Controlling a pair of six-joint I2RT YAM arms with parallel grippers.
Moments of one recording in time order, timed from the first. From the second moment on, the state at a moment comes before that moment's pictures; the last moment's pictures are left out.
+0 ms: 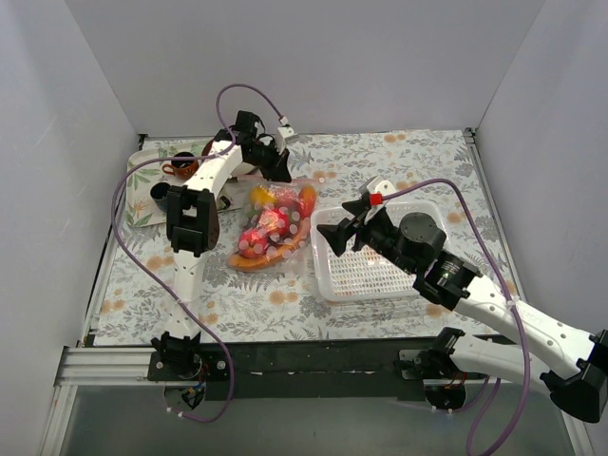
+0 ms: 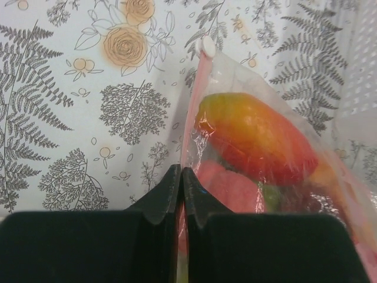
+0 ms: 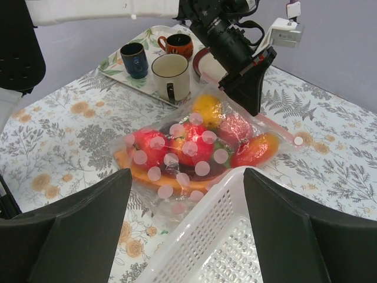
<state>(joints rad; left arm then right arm) -0.26 2.44 2.22 -0.80 0.80 0.63 0.91 0.92 0.81 0.07 0.05 0.07</state>
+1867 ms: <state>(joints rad) -0.26 1.54 1.77 -1.30 0.95 0.93 0.83 1.06 0.72 0.18 -0.10 -0.04</state>
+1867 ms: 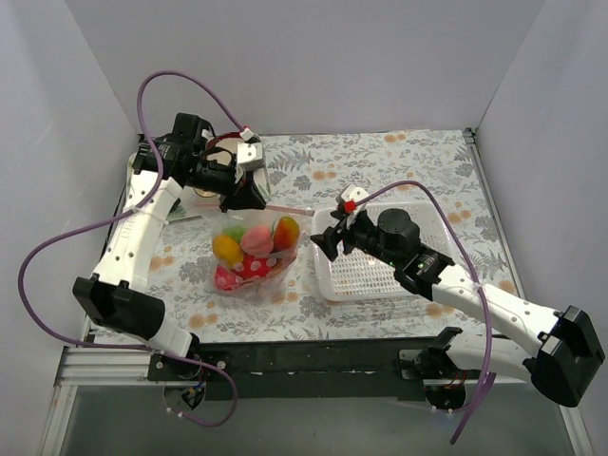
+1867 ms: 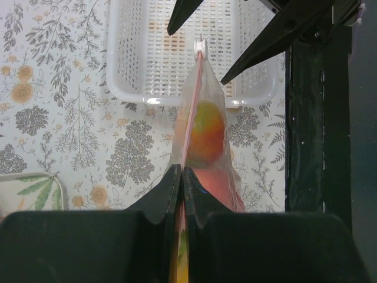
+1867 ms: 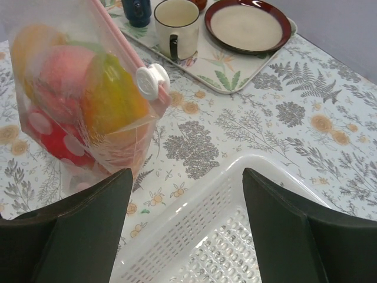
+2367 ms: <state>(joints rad) -0.26 1.52 1.74 -1.30 0.97 0.92 0.79 1.08 0.77 0.29 -0.39 0.00</state>
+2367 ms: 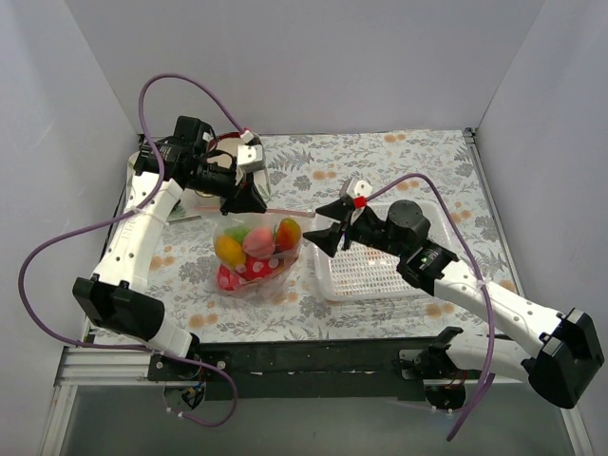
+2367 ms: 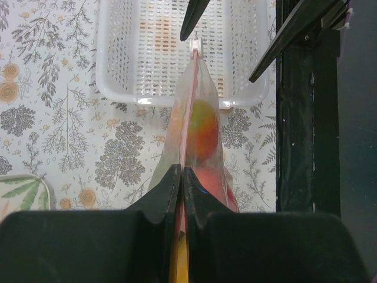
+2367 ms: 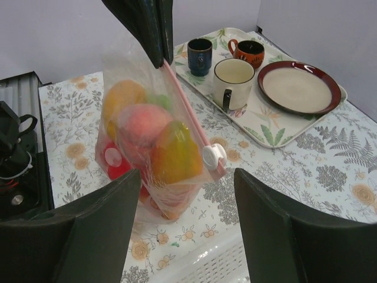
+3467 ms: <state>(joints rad) -0.31 1.51 1.78 -1.31 0.99 0.83 0.75 1.21 0.92 0.30 -0.68 0.03</state>
